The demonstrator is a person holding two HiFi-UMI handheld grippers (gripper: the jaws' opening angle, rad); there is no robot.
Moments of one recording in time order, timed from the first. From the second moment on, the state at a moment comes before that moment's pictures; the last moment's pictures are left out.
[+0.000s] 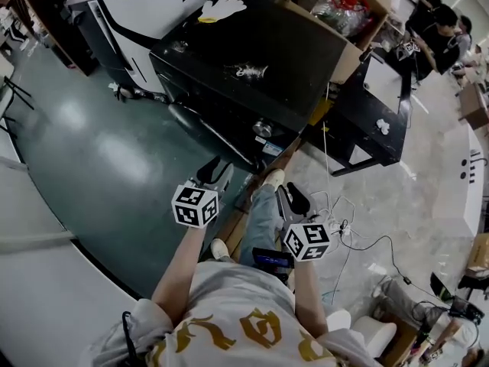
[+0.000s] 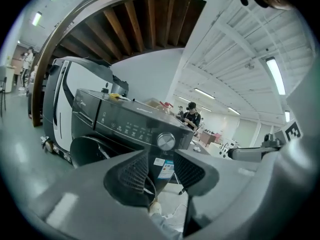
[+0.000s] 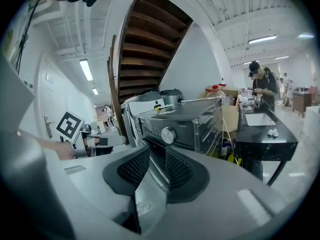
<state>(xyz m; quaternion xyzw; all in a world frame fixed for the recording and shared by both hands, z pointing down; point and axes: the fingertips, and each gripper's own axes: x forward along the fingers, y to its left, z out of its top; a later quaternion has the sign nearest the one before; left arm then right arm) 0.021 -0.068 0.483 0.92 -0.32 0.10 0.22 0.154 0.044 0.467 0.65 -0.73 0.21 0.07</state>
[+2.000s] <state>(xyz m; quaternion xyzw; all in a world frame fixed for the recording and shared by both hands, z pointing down) 0.070 -0.181 0.655 0.76 -0.50 0.19 0.38 0.227 0.028 0.539 0.66 -0.69 0.27 0.13</state>
